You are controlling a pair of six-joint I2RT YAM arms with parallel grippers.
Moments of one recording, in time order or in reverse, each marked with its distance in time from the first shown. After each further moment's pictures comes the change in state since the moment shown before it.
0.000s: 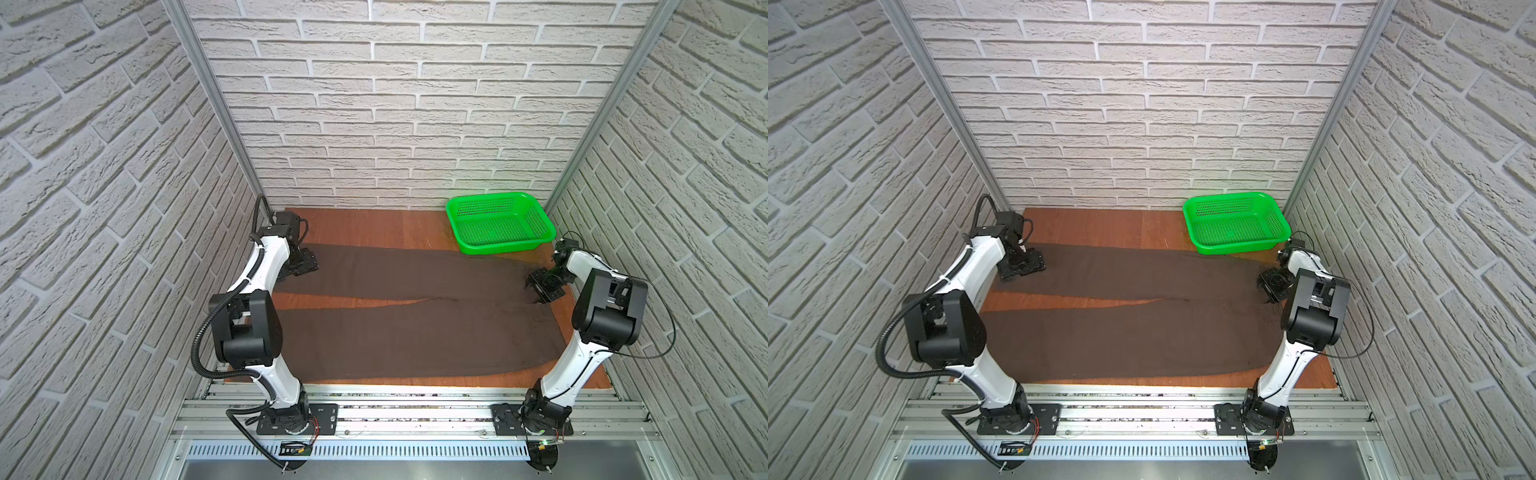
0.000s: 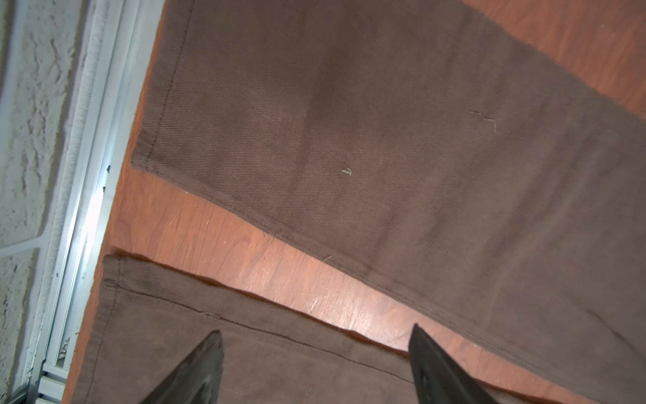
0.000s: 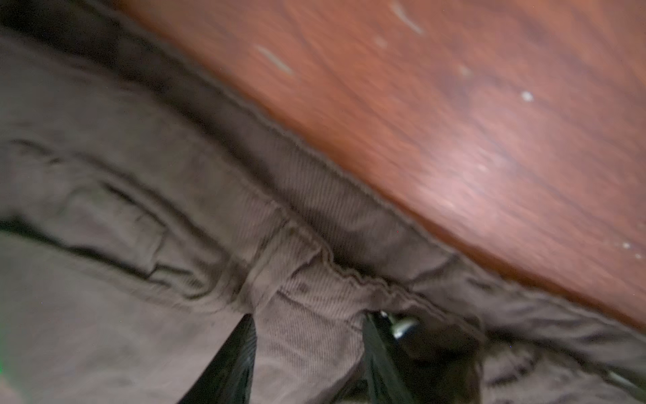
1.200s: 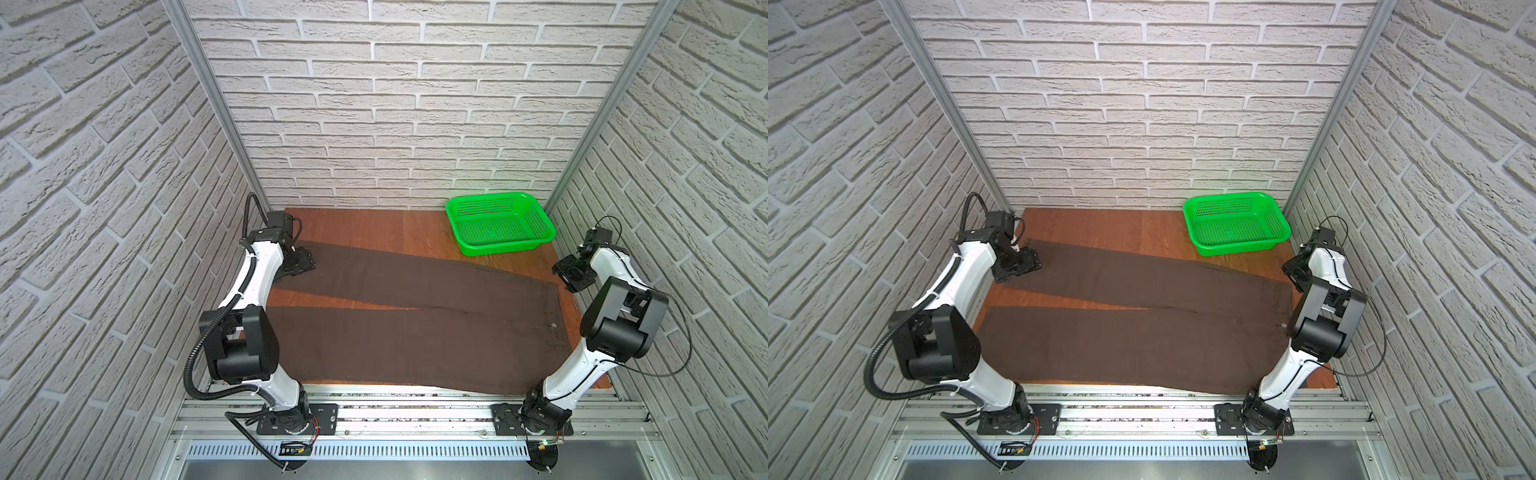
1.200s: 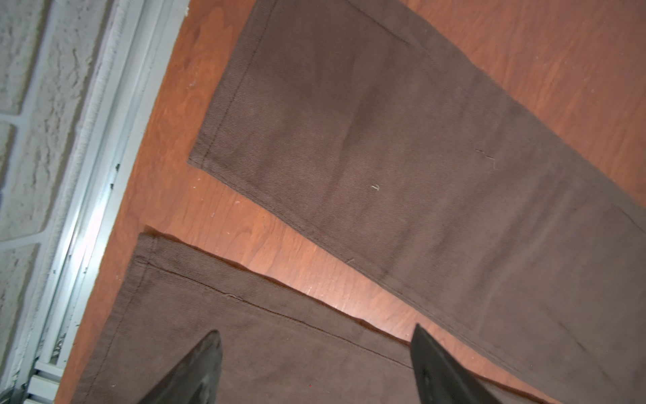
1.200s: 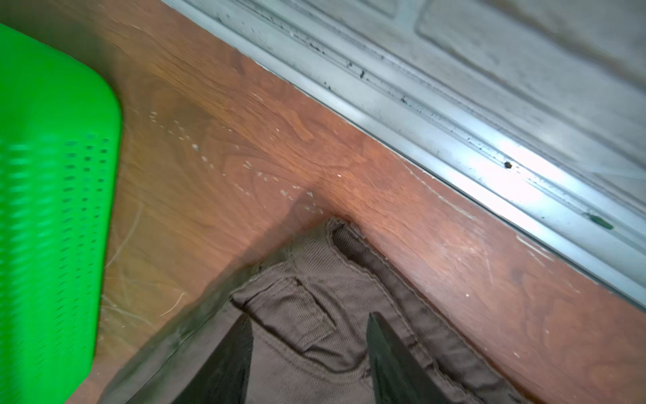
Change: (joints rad) left arm 0.026 -0.080 -0.031 0.006 0.058 0.011; right arm -0.107 -0.047 0.127 0.071 0.090 -0.173
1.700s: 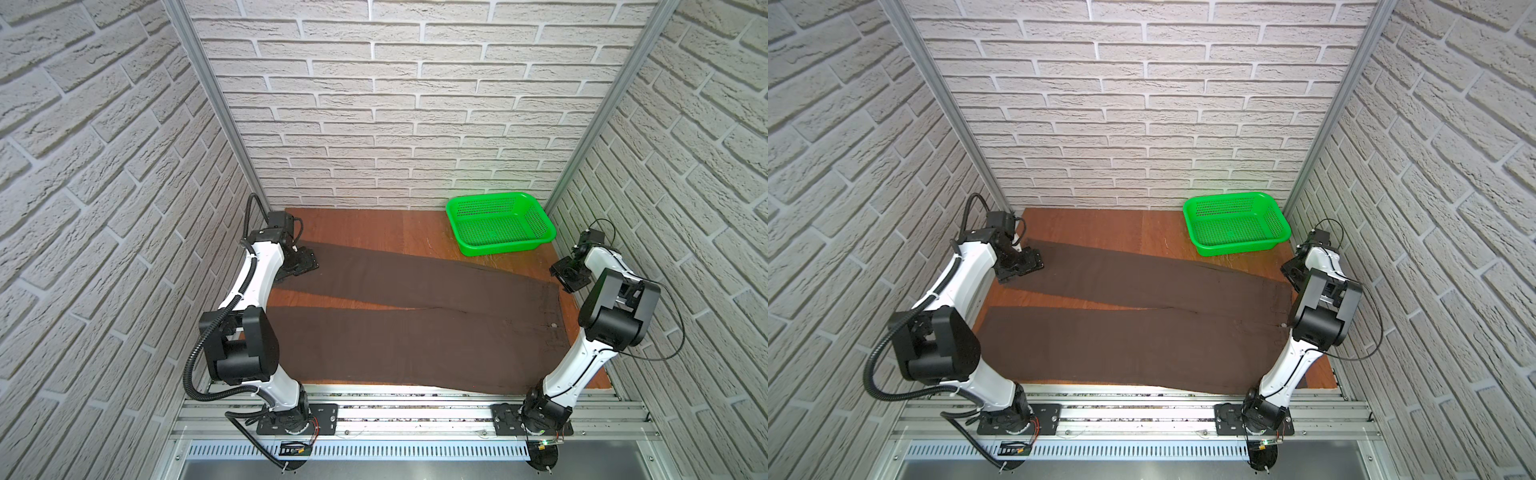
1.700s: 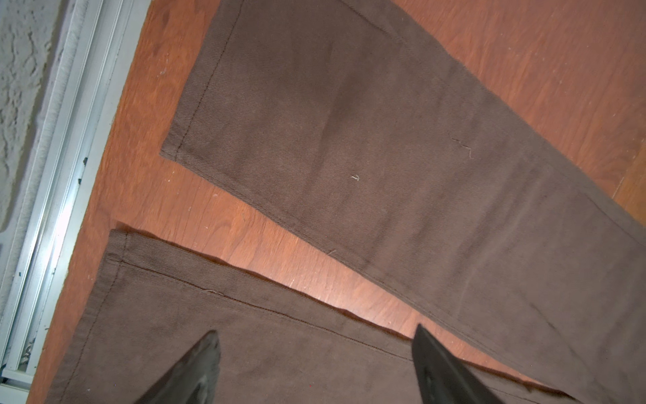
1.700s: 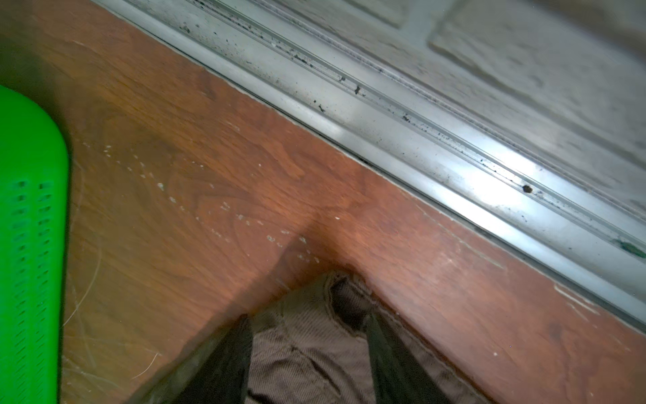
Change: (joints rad) left arm -0.011 -0.007 -0.002 -0.007 0.043 -0.013; right arm 0.007 0.116 0.036 0.060 0.041 0.031
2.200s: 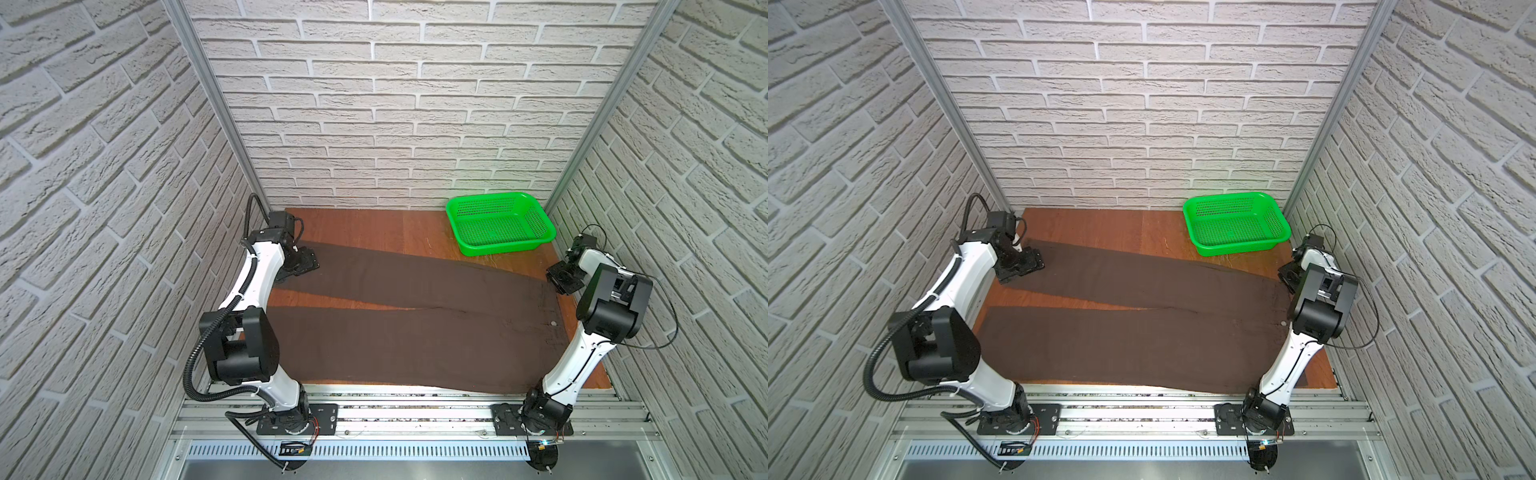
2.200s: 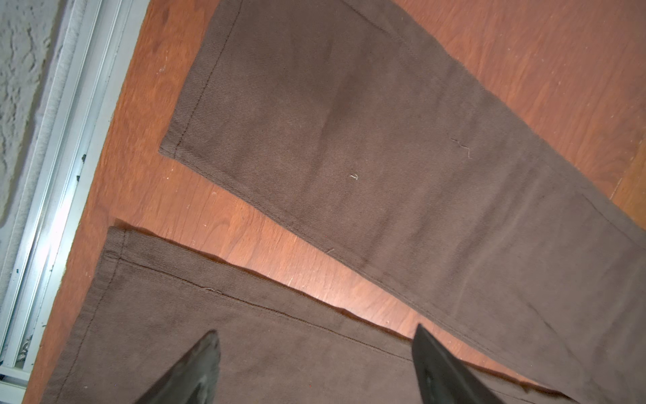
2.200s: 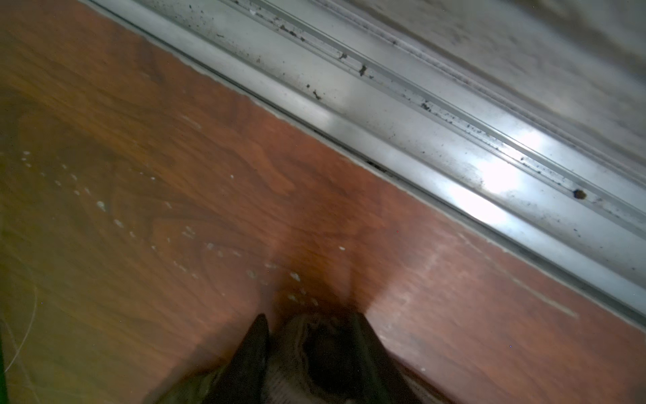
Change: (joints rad) left arm -0.008 -0.001 0.000 -0.001 -0.003 -0.009; right arm 0.013 0.061 0.000 0.041 -0.005 0.018
